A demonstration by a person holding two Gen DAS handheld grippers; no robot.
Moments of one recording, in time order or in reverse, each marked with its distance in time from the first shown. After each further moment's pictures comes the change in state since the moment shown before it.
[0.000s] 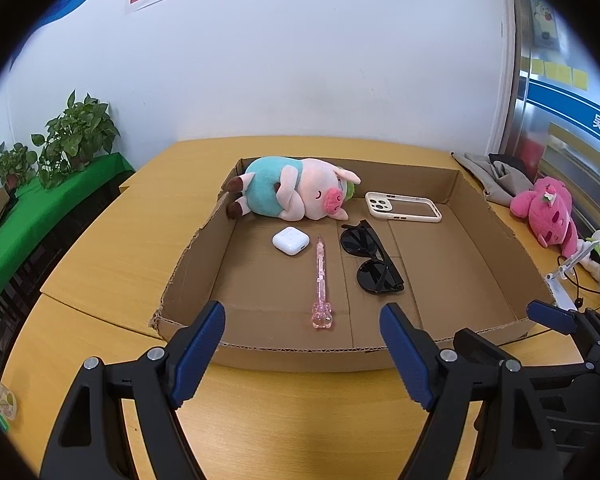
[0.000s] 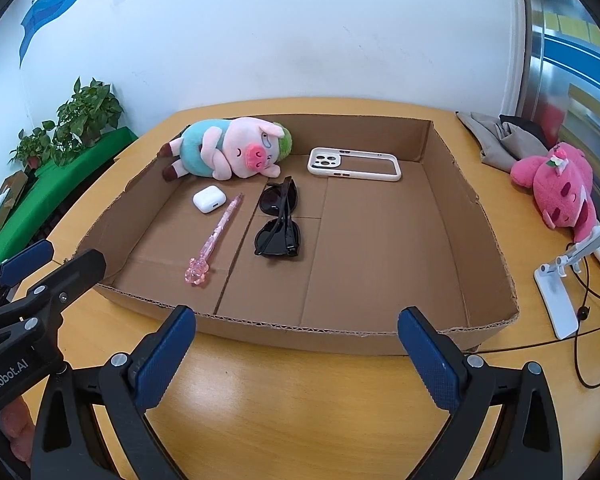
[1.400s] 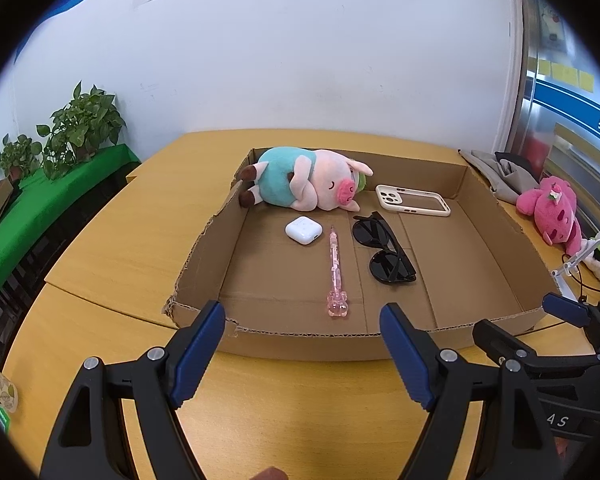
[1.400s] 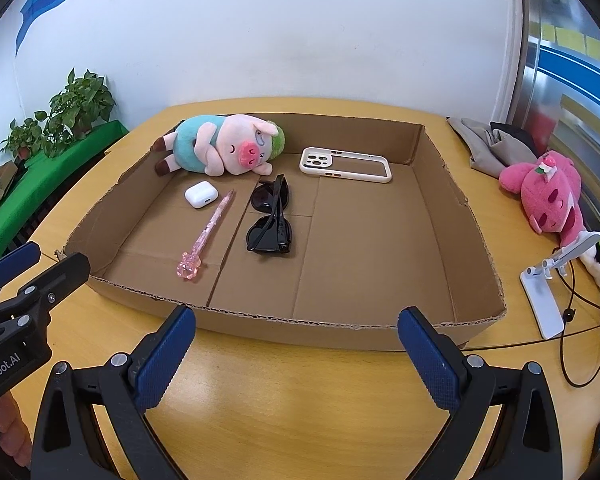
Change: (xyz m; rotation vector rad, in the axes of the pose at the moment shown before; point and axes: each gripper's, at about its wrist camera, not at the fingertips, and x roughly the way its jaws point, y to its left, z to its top) left arm 0.002 0.014 -0.008 -0.015 0.021 0.005; right arm -0.005 0.006 -0.004 -0.026 0.000 -0.058
